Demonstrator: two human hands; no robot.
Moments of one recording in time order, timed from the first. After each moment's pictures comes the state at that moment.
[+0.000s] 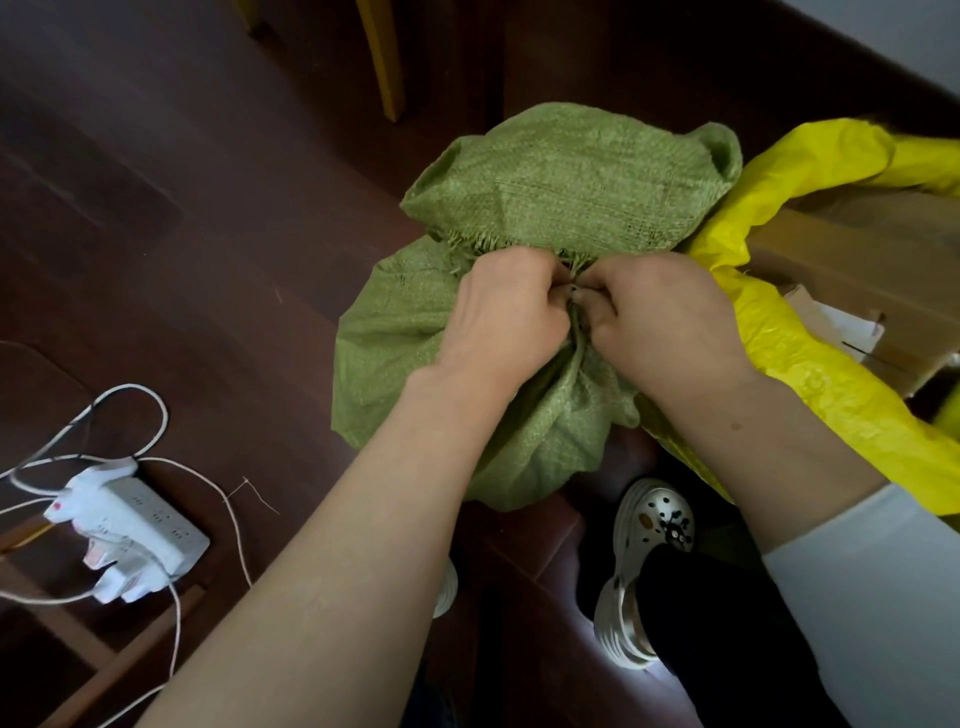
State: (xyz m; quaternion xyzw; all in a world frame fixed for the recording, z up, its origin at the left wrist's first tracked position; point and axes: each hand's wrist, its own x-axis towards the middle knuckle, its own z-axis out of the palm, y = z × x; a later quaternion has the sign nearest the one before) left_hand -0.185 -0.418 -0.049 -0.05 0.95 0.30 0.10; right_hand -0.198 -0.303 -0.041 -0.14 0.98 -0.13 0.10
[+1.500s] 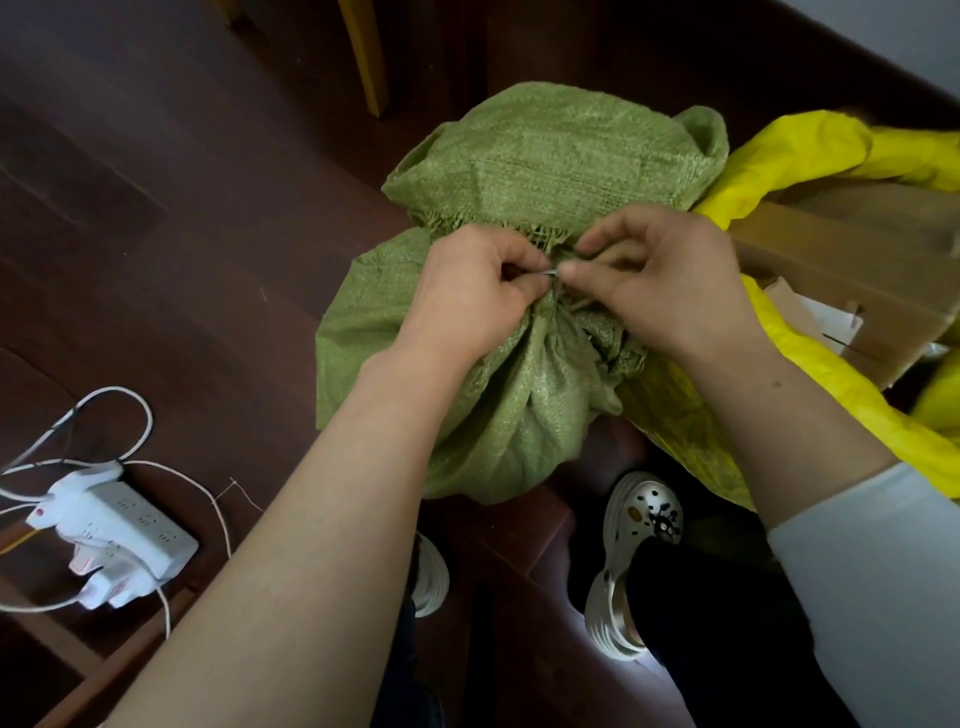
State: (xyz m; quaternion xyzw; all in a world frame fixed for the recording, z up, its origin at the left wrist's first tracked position) left_hand -0.194 -0.432 -0.059 -0.08 0.89 0.44 0.09; right_hand -0.213 -0.285 -0.044 -0.02 0.89 -0.44 0.14
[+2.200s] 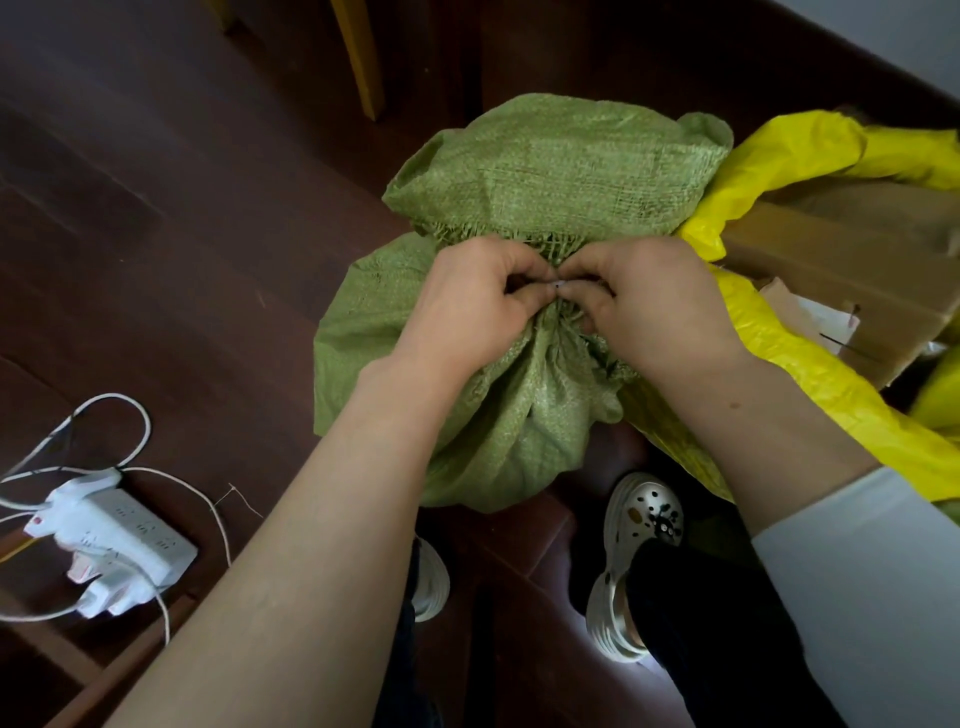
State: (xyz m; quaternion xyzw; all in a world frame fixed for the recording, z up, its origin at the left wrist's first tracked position) left_hand -0.193 -0.430 -0.059 -0.02 0.92 0.39 0.09; right_hand -0.212 -0.288 -0.047 -0.14 0.95 -0.23 0.12
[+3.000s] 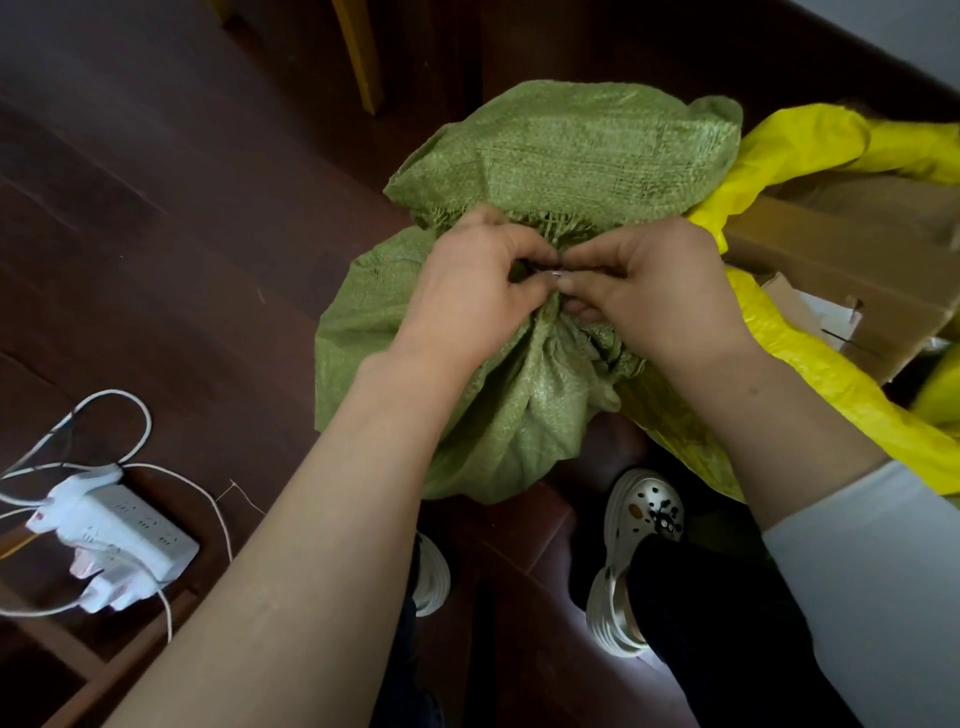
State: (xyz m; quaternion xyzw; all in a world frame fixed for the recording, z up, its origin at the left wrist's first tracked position) left_hand -0.194 -0.430 -0.056 -0.02 0.93 0.37 0.05; right_hand -0.211 -0.287 -0.048 -0.06 0.90 -0.41 0.17
